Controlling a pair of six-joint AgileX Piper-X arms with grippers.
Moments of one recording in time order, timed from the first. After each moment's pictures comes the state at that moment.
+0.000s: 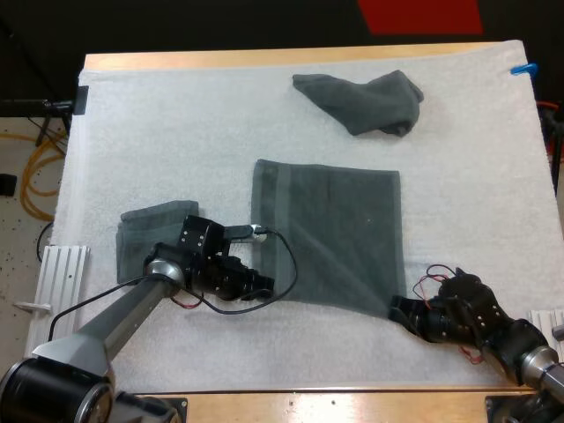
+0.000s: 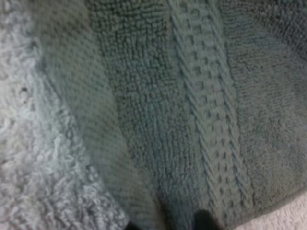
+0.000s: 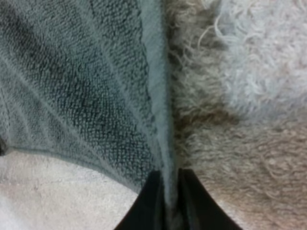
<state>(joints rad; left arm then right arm) -0.30 1.48 -0.58 0.53 0.60 -1.95 0.58 1.02 -0.21 0.20 -0.31 -0.83</state>
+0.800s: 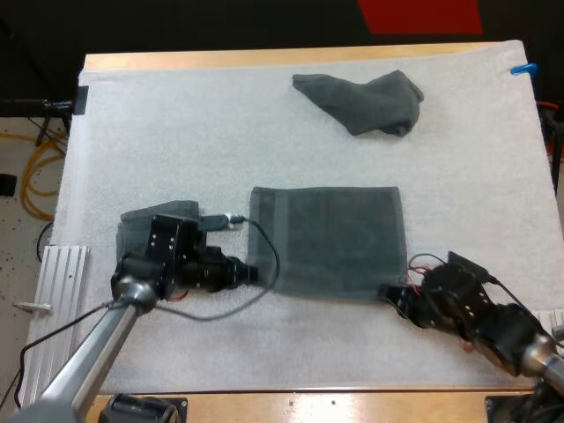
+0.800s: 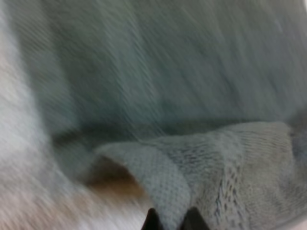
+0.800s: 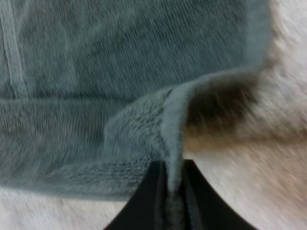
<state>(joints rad) -0.19 1.25 -0.58 0.56 0.63 -1.99 0.68 1.00 -0.40 0.40 -0.08 -0.84</state>
